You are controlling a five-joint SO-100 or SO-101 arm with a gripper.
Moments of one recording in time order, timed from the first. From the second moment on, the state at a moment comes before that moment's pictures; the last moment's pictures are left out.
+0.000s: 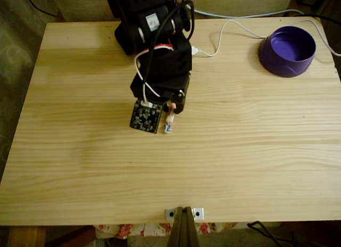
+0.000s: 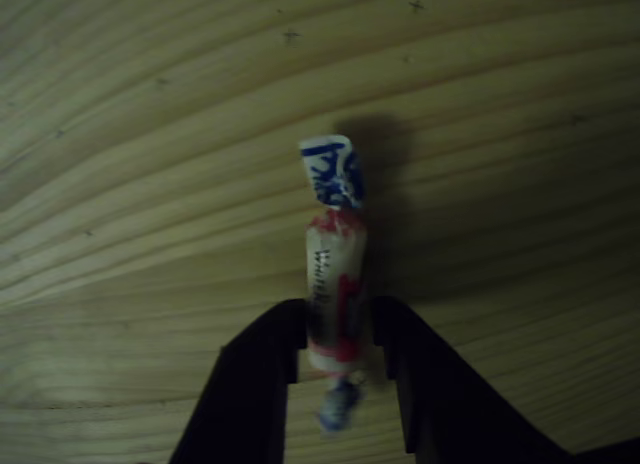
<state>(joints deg) -23.9 106.2 136.9 48.5 30.8</state>
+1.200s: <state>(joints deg) -40.9 153.4 128.2 54.7 19.9</state>
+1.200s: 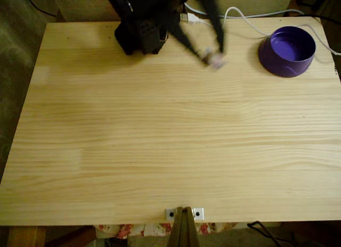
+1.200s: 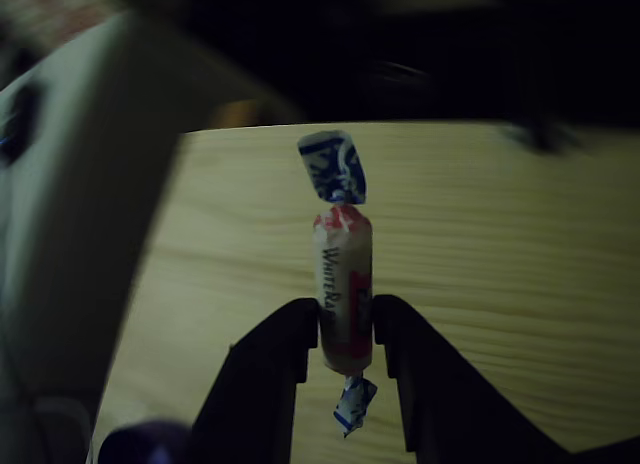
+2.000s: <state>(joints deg) -76.7 111.8 114.9 39.9 5.8</state>
